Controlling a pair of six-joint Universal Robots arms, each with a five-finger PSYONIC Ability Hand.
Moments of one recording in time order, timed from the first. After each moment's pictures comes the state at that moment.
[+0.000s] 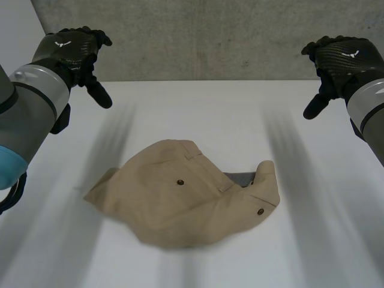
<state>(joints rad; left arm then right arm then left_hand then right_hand) 4.31 -1.81 -1.19 2.98 -1.68 3.25 1.89 -1.38 1.34 0.06 1.59 2.87 0.26 0.22 0.24 0.23 0.05 0.16 0.20 0.21 0.23 0.06</state>
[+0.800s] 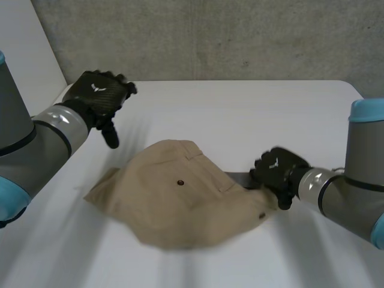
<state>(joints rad) 4.32 -1.82 -1.37 3.00 -1.52 3.60 1.94 -1.17 1.53 0.26 1.31 2.27 0.26 0.21 0.23 0.22 0.05 0.62 0.69 0.68 0.68 0.49</state>
